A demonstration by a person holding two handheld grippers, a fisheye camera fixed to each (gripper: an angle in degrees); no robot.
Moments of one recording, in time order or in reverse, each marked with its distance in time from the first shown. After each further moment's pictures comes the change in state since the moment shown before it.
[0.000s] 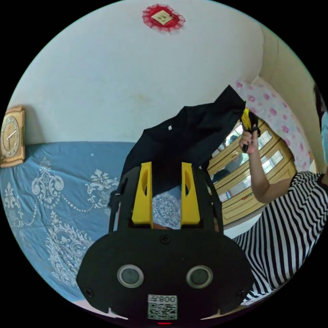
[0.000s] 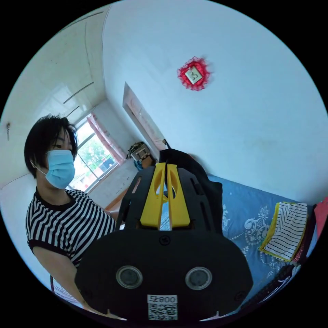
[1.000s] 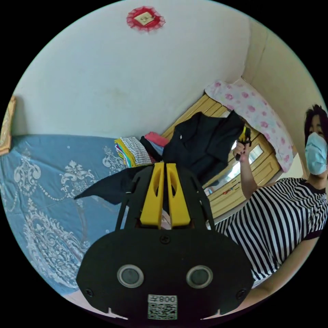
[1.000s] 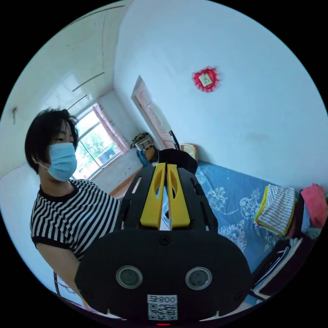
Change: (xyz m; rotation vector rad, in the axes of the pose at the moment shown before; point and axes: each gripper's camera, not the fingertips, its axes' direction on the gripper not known) left arm 0.096 0.024 -0.078 0.024 0.150 0.024; right arm -0.042 0.191 -0.061 -0.053 0.046 -0.017
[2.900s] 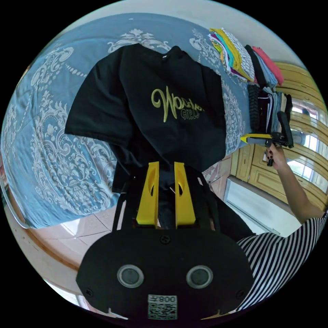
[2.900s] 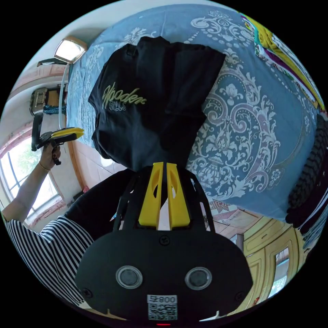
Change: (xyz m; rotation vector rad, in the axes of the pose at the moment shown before) left arm -0.238 0.244 0.150 -0.865 -0.489 -0.457; right arm 0.577 -0.028 0.704 -0.941 0.324 0.698
